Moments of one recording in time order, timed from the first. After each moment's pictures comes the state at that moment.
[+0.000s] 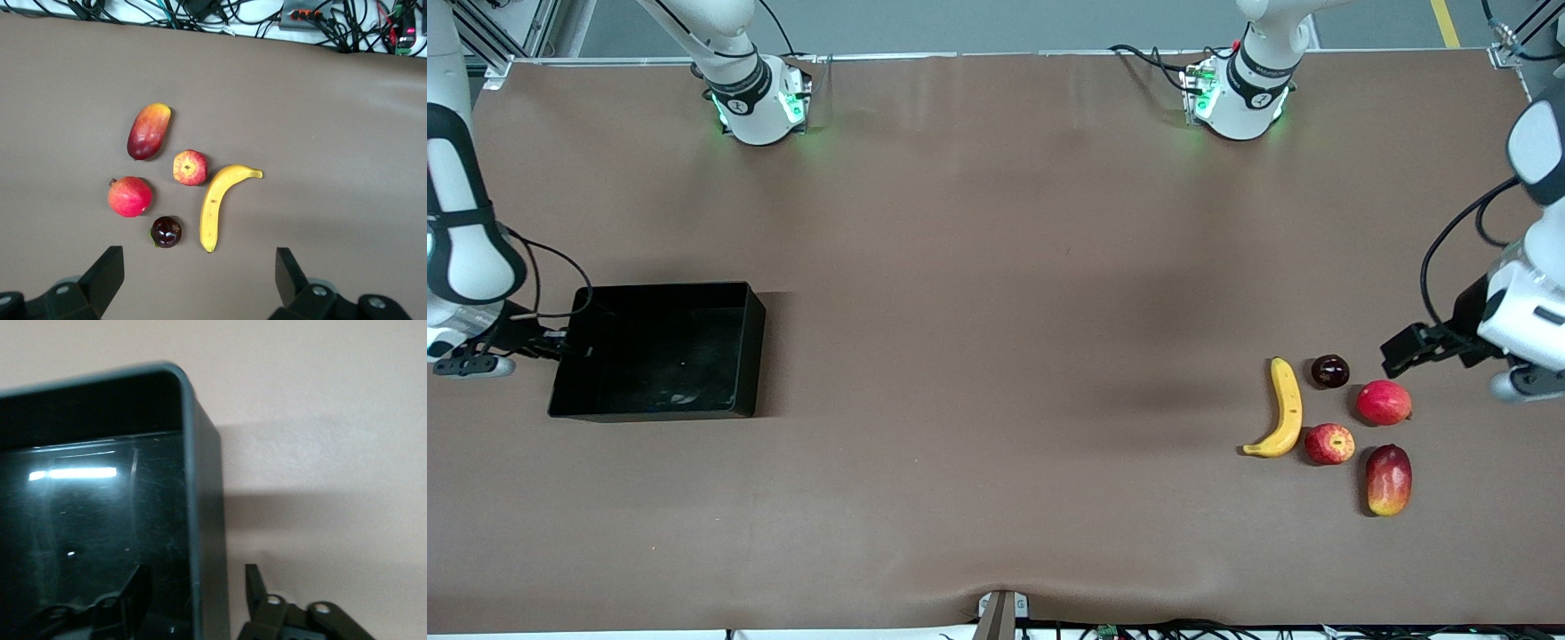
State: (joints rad) left arm 0.29 0.24 -0.40 -1.47 0.17 1.87 -0.25; right arm -0.49 0.48 0.03 -1.91 0.34 2.34 -0.72
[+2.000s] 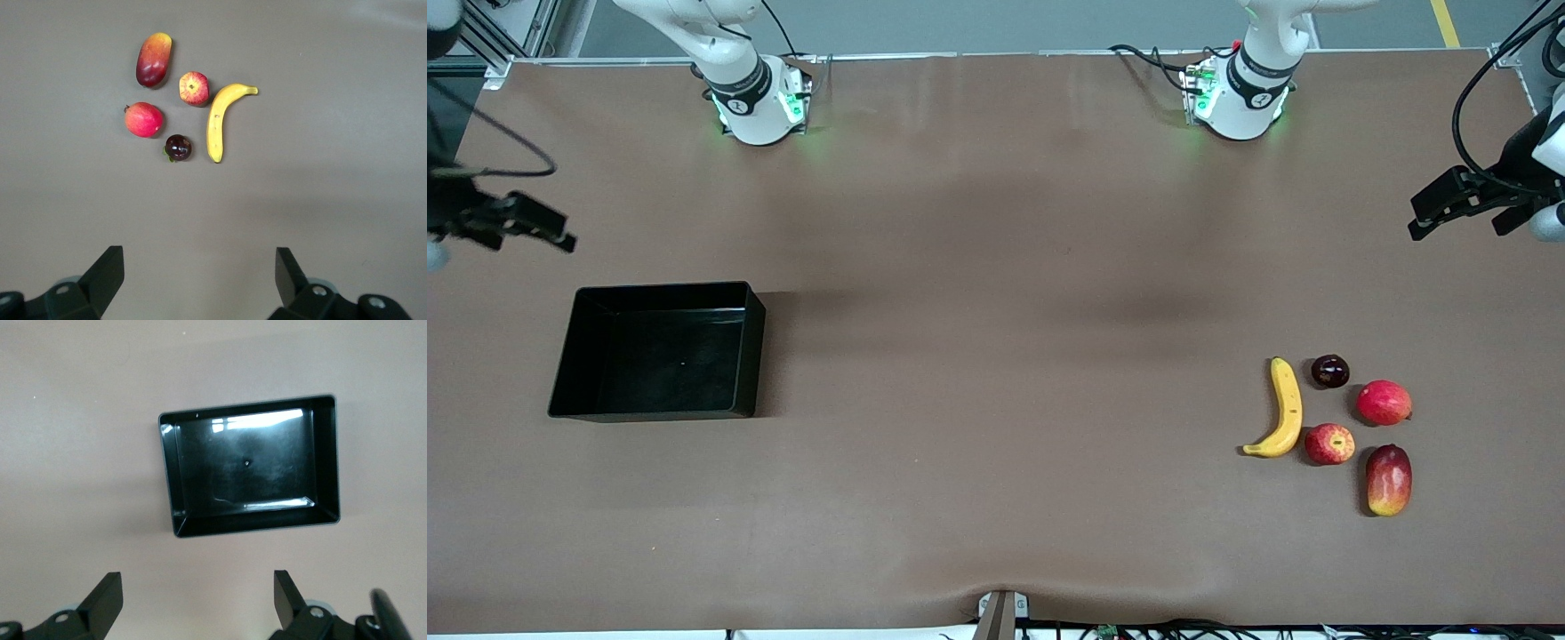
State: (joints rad) left arm 0.00 -0.04 -0.04 -1.59 0.02 1.60 -0.09; right arm -0.12 -0.07 0.08 -1.69 0.04 1.59 0.04
